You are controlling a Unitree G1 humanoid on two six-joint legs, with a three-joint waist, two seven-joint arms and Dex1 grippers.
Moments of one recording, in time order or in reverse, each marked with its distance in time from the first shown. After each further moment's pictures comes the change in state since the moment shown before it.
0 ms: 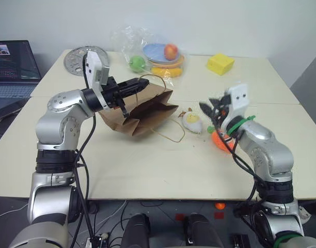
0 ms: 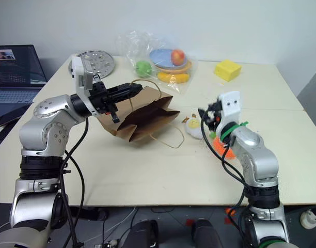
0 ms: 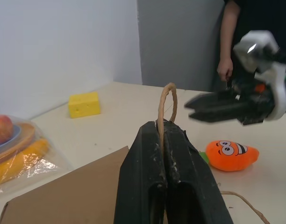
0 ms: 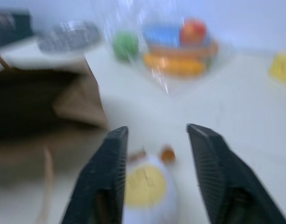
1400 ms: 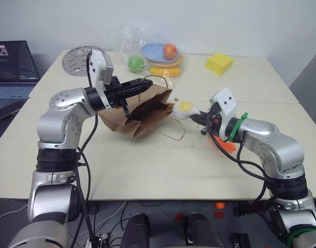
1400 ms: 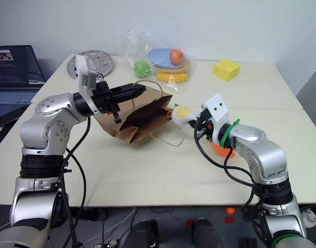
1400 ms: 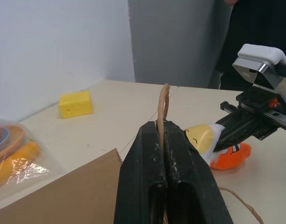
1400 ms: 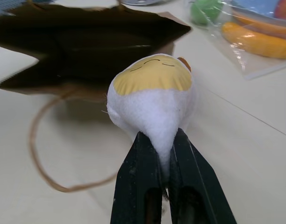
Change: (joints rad) left arm -0.016 -0.003 -0.031 -0.011 0.003 0.015 -0.006; right arm -0.129 -0.157 0.073 -0.172 0.142 0.243 0.237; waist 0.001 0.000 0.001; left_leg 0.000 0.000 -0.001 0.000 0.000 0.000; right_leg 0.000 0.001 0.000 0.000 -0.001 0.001
